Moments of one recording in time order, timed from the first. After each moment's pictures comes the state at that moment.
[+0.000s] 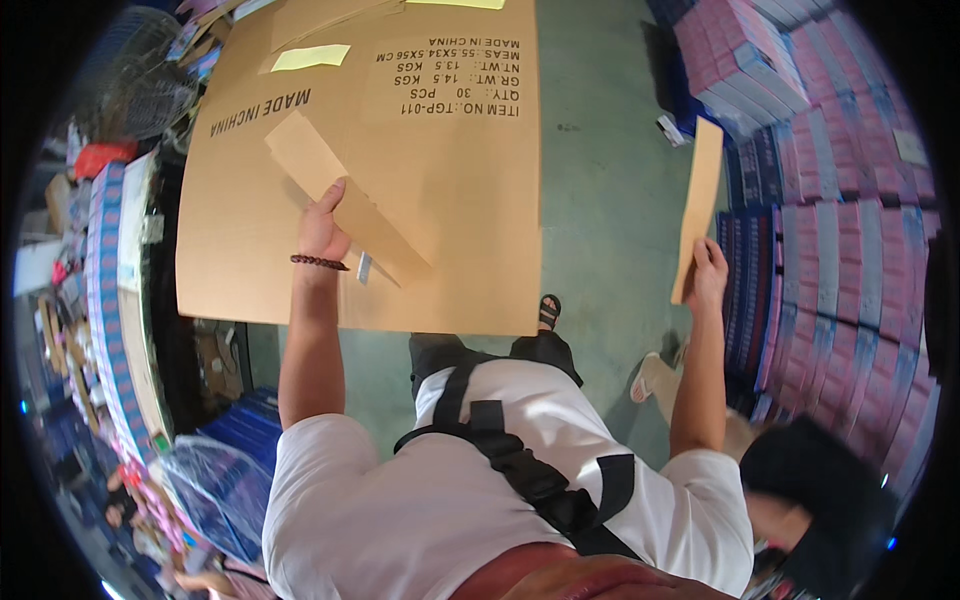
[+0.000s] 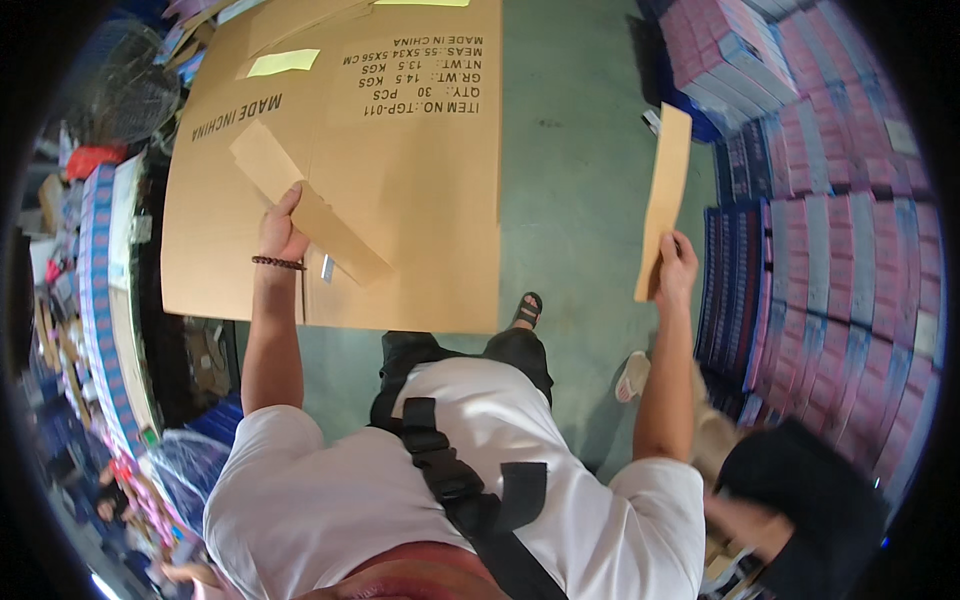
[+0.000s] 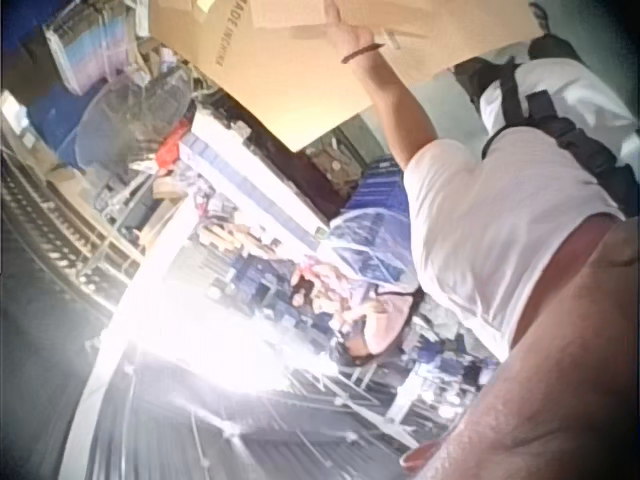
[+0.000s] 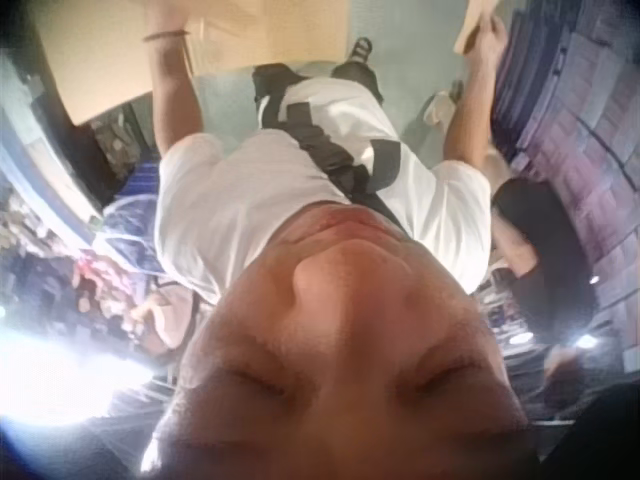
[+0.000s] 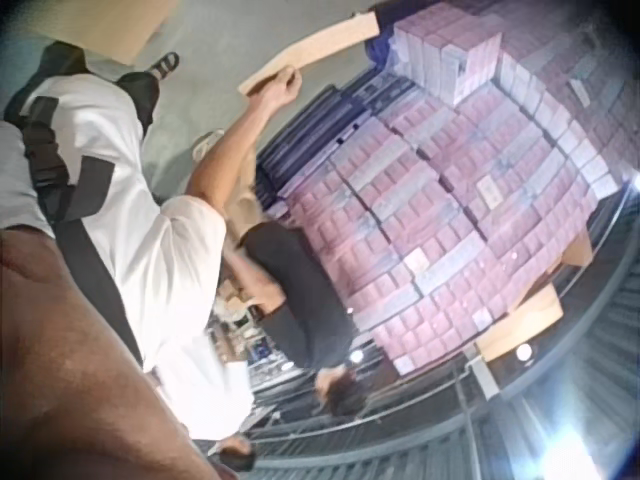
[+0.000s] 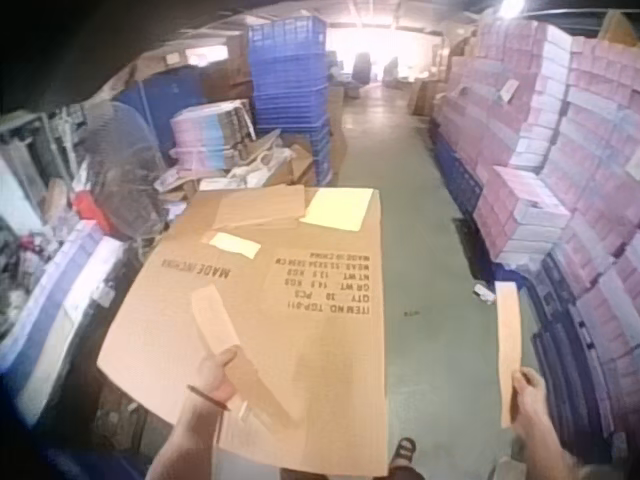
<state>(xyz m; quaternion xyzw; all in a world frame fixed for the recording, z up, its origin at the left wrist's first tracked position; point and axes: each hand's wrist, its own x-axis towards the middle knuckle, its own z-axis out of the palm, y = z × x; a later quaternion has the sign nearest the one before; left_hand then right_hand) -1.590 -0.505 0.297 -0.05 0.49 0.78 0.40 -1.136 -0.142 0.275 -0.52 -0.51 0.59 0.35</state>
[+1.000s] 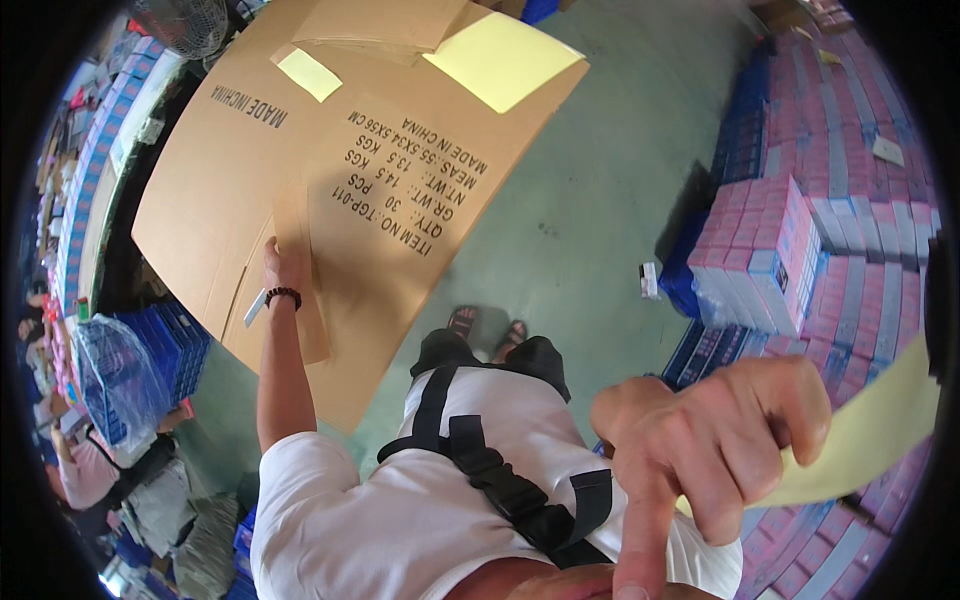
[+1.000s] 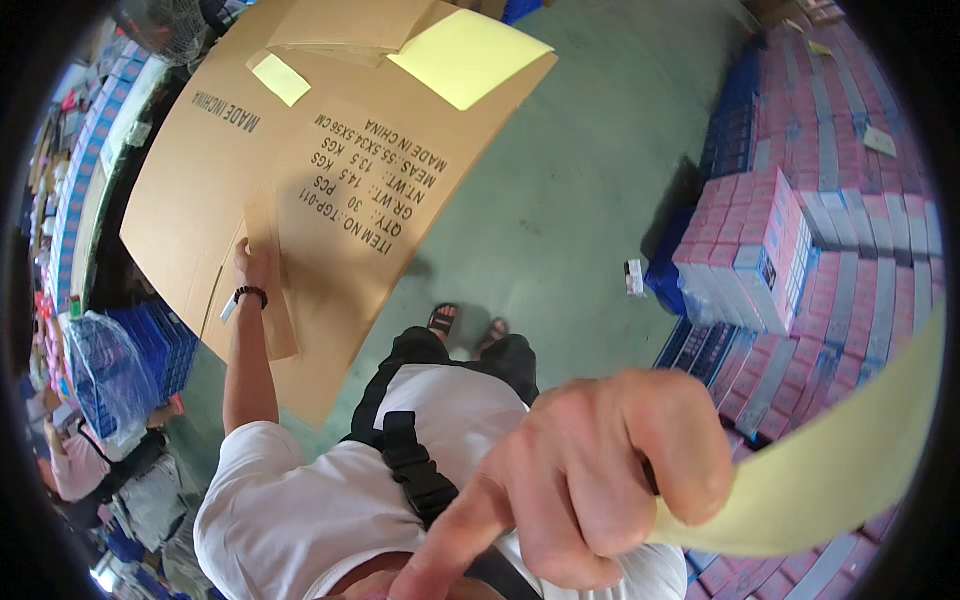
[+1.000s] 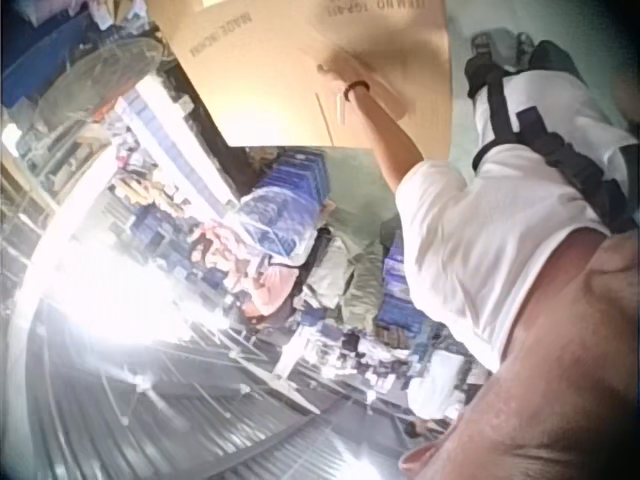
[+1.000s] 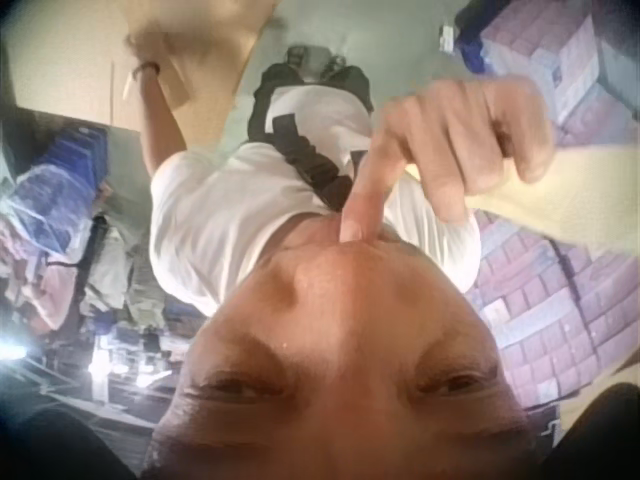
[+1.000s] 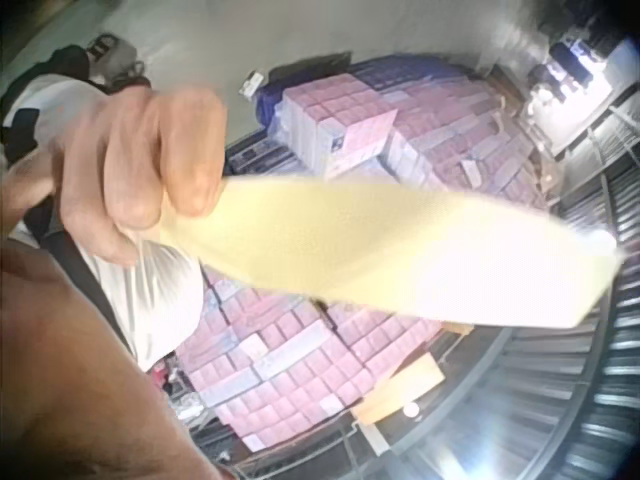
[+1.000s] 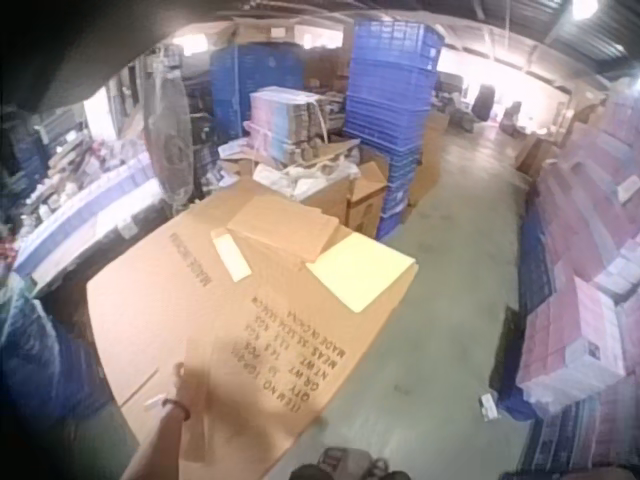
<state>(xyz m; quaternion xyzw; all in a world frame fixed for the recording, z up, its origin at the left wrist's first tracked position) -1.576 -0.384 0.235 -0.23 0.94 0.25 0.05 -1.426 0.022 0.567 0.41 -0.01 0.90 -0.15</state>
